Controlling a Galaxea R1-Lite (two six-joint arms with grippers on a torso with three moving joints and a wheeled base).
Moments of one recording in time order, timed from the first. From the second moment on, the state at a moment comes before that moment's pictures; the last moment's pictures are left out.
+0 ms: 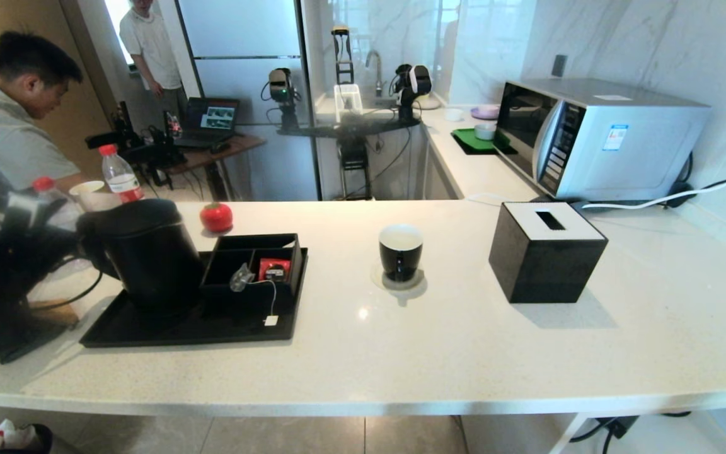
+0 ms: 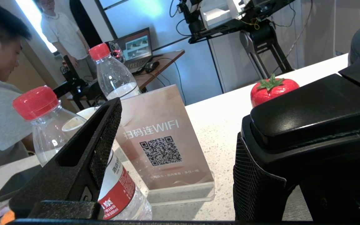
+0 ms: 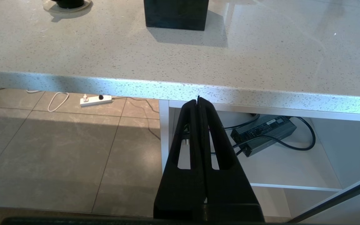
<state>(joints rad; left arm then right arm) 0.56 2.44 -1.22 -1.50 -0.62 0.15 0.00 0.00 -0.07 0.19 0.03 -0.06</state>
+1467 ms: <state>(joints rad) 0.54 2.44 -1.21 -1.51 -0.62 0.15 0.00 0.00 -0.07 0.19 0.03 -0.06</state>
